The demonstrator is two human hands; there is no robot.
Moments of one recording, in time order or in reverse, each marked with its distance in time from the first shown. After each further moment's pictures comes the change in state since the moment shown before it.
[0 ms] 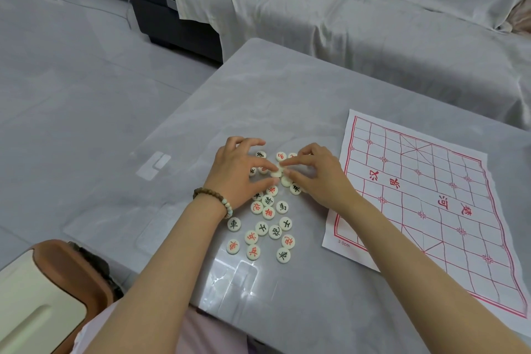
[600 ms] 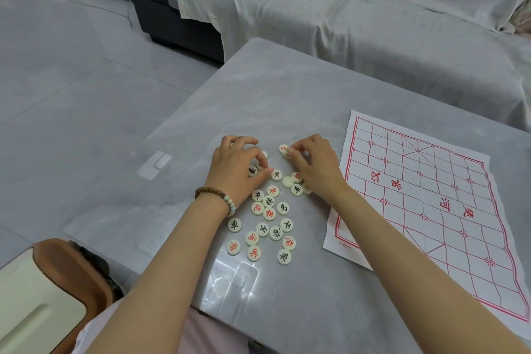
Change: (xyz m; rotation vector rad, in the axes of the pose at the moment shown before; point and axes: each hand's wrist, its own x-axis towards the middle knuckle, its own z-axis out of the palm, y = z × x) left_hand 0.004 -0.001 0.003 0.000 0.058 -0.128; right_hand 0.024 -0.002 0.010 0.014 0.108 0.146
